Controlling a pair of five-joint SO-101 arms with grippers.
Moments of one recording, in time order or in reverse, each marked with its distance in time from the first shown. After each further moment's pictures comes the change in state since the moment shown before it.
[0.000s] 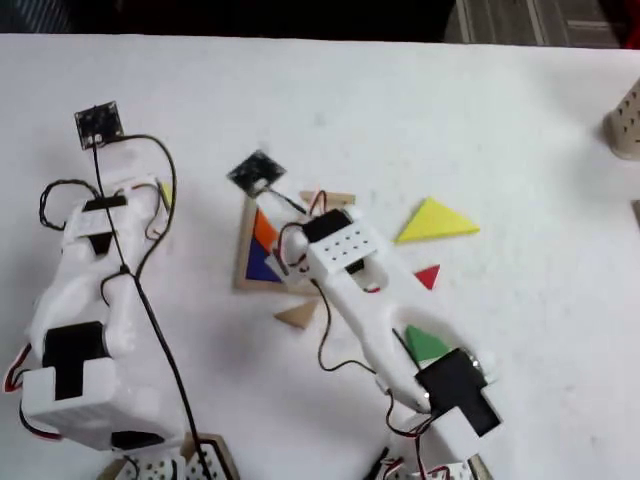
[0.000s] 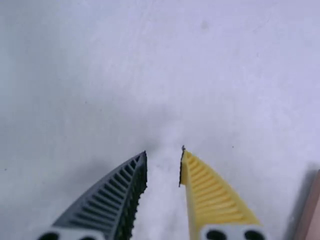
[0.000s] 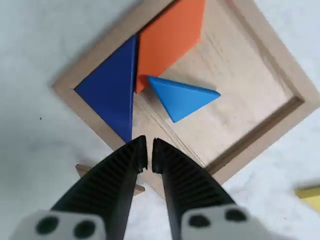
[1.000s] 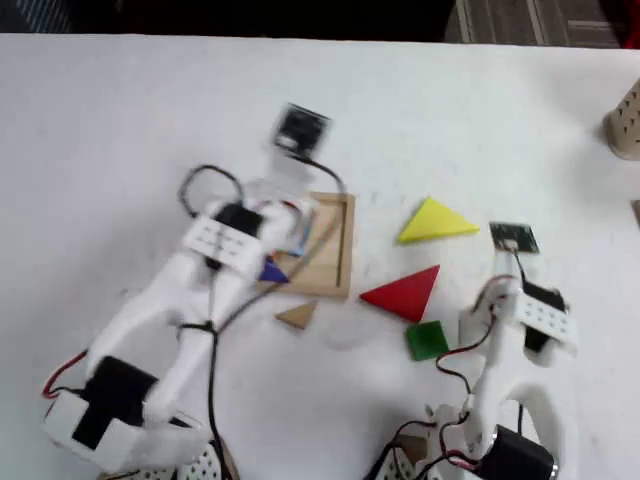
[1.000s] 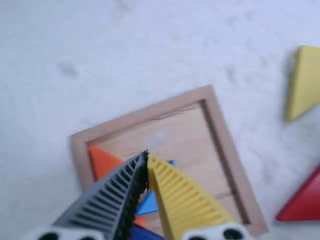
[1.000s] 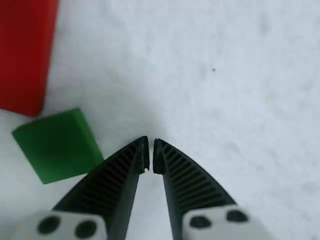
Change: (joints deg) left arm 36.4 -10.5 0.0 6.6 -10.8; right arm 59.6 -25.0 36.4 2.6 13.2
